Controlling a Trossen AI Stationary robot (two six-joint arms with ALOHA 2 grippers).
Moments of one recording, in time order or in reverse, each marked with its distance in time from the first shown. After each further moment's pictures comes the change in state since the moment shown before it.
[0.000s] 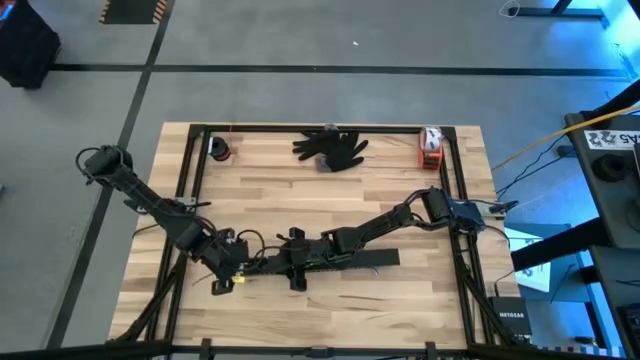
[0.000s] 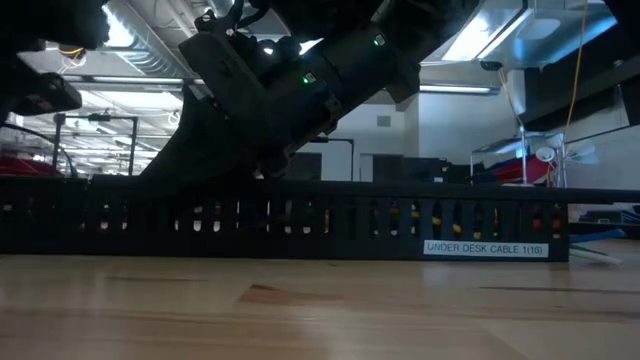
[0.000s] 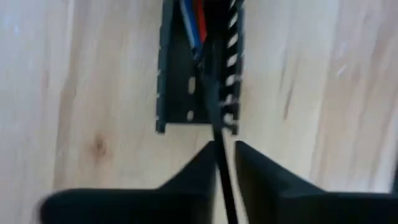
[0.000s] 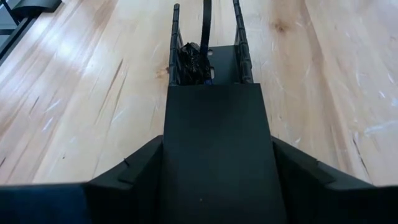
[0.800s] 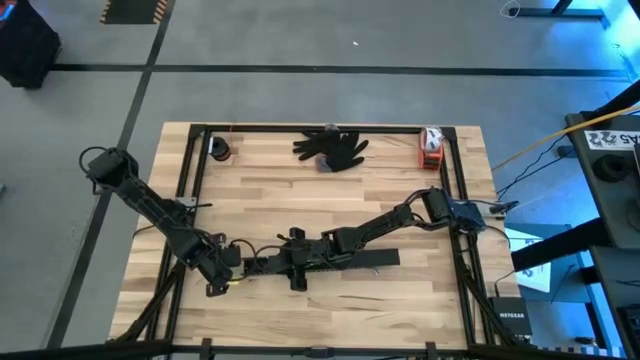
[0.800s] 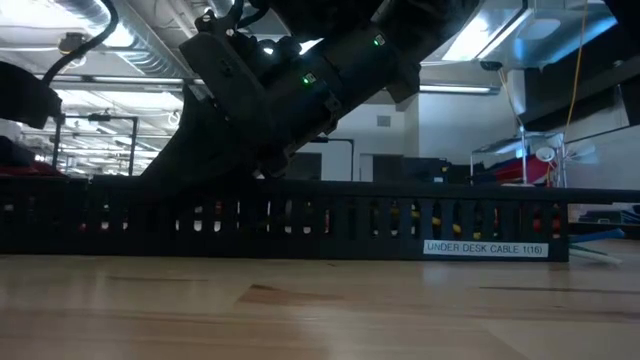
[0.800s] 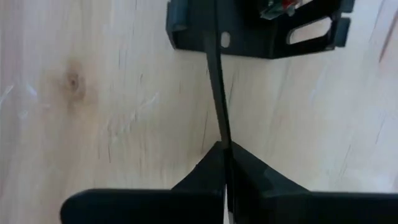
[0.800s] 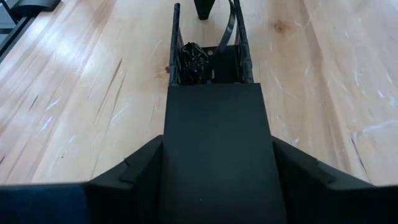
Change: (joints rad) left arm -0.095 0.106 -0.202 0.182 0.009 -0.132; right arm 0.000 -0.001 0.000 0.000 0.004 -0.002
